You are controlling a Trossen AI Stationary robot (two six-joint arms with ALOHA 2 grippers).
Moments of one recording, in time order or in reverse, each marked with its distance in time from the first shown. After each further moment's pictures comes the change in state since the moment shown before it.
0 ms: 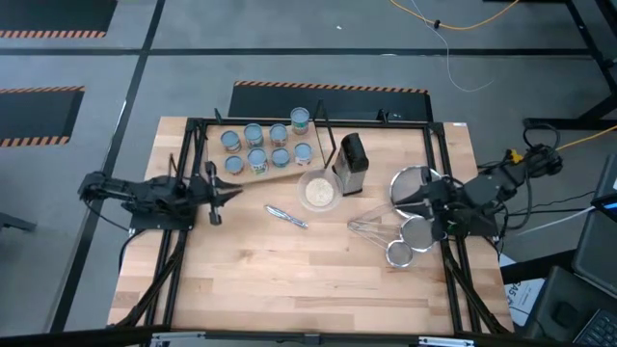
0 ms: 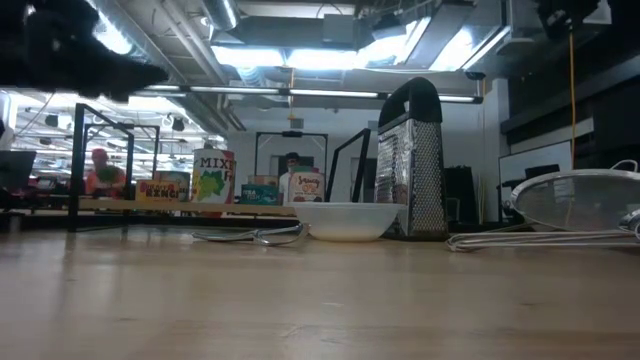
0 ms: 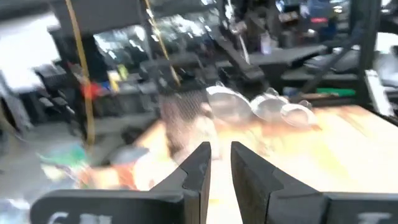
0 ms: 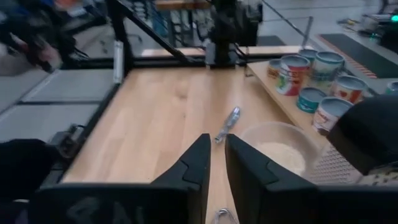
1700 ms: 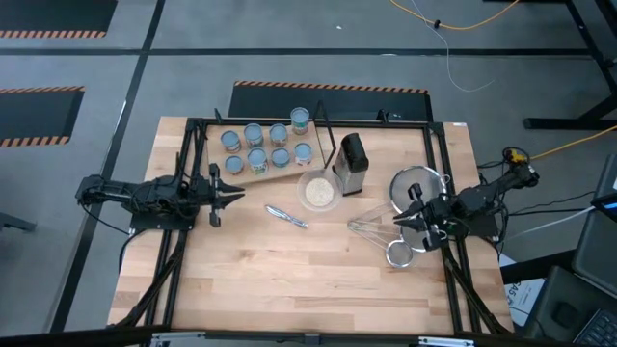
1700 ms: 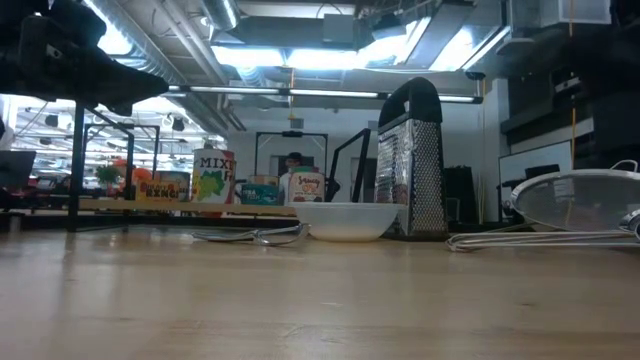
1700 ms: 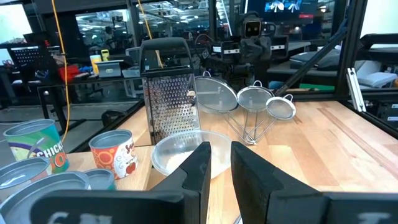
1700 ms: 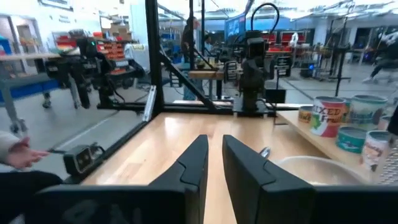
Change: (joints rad) left arm 0.060 0.011 -0.014 -0.043 0.122 -0.108; right arm -0.005 -0.493 -0.643 0.543 -0.125 -0.189
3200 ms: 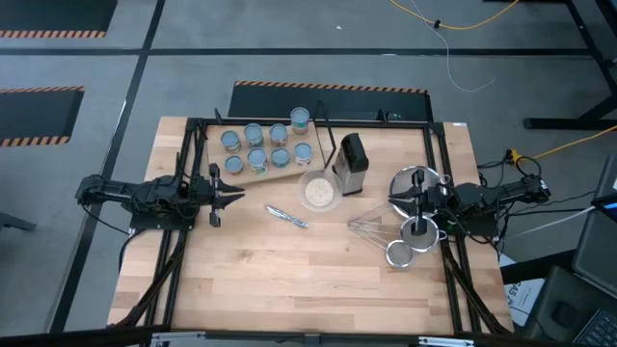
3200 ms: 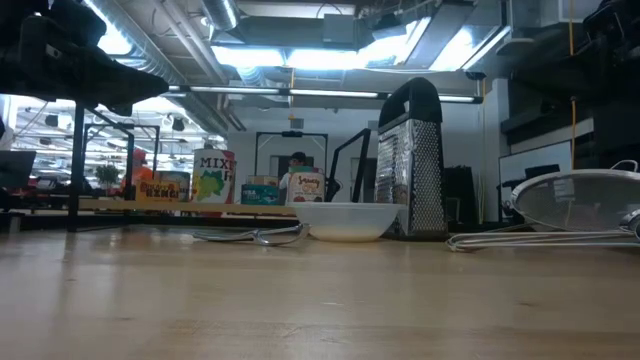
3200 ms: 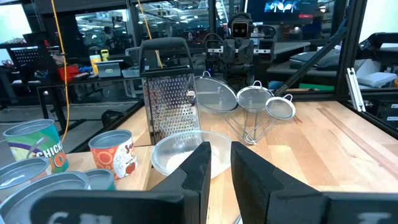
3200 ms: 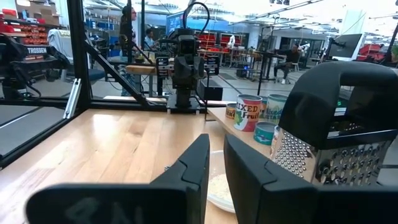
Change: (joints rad) left arm 0.000 0.000 0.000 0.000 0.000 0.000; right arm -0.235 0.006 0.001 -0.001 0.037 -0.090
